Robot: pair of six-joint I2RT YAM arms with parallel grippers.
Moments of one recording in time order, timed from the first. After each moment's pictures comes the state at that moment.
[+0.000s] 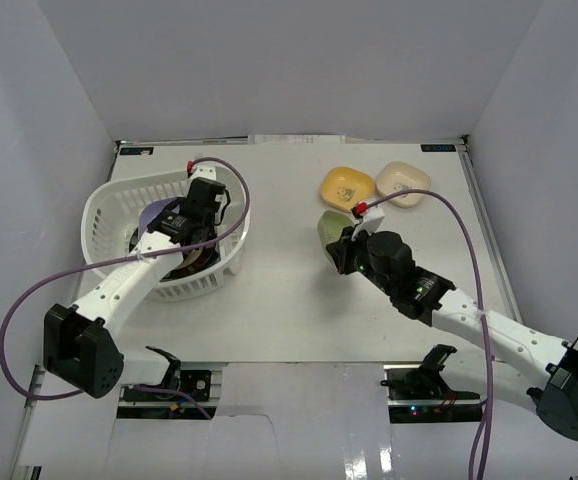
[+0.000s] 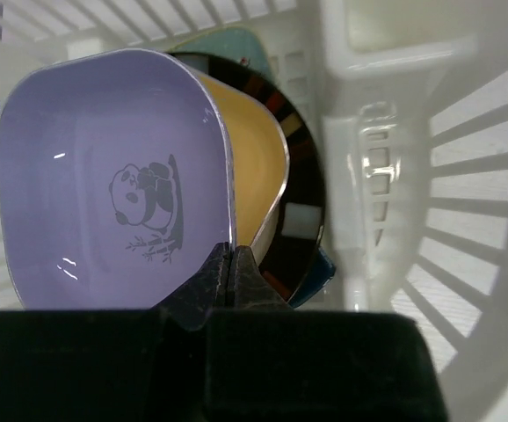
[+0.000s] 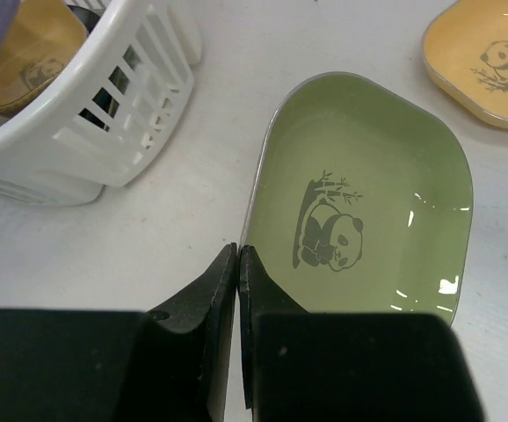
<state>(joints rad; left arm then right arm) -0.46 1.31 1.13 -0.62 -0.57 -0.22 0.83 0.97 0.65 0.00 0.19 0.35</state>
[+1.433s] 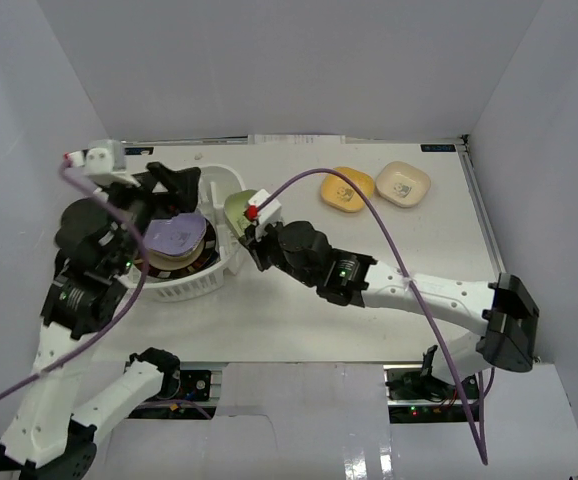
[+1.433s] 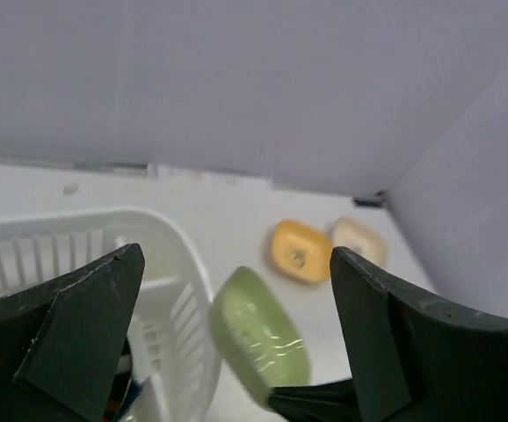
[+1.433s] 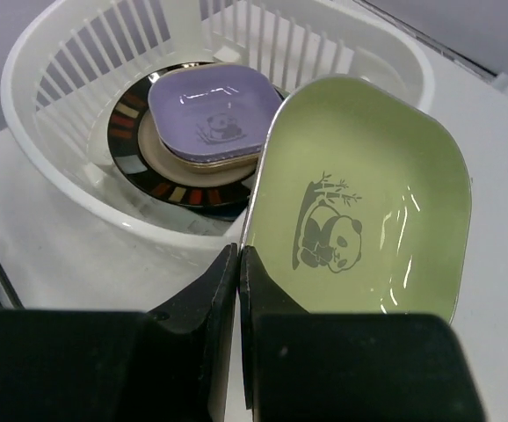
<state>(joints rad) -0.40 0.88 1.27 -0.44 -0.19 -0.31 1.20 1.42 1.13 0.09 0.31 0.10</state>
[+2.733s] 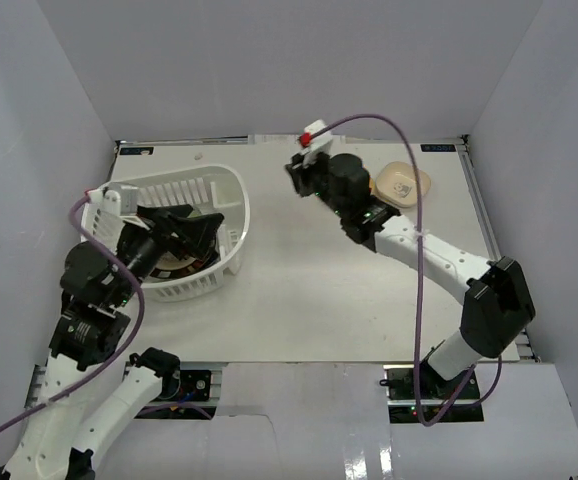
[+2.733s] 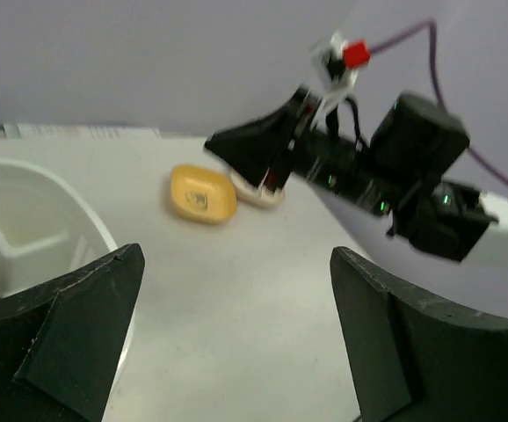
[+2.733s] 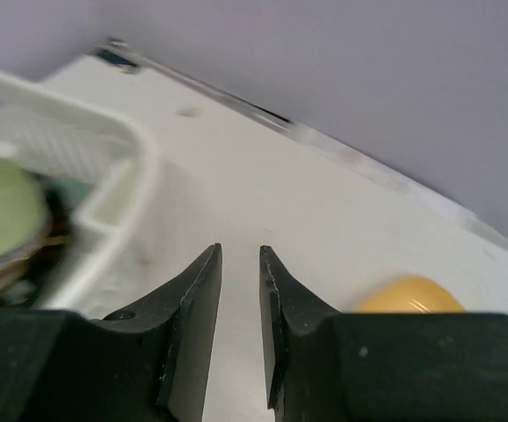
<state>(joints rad) -0.40 0.57 1.04 -0.30 0.13 -0.45 0.83 1.58 1.29 0.24 0.06 -0.07</state>
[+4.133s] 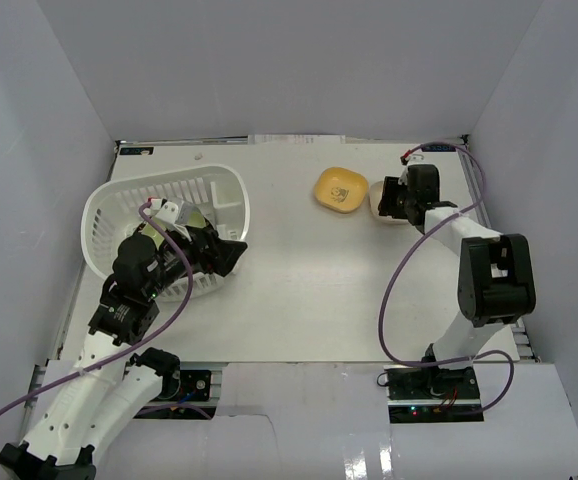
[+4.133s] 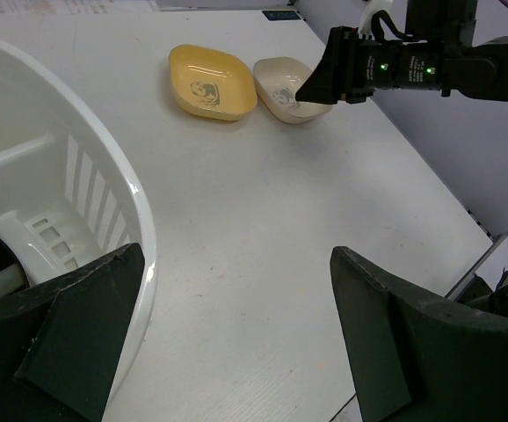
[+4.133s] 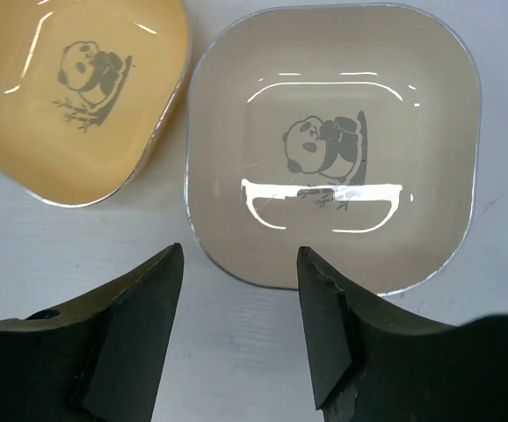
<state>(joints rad) -0.39 0.62 0.73 -0.22 0.29 -0.33 0.14 1.72 1.06 -0.03 -0.05 0.15</state>
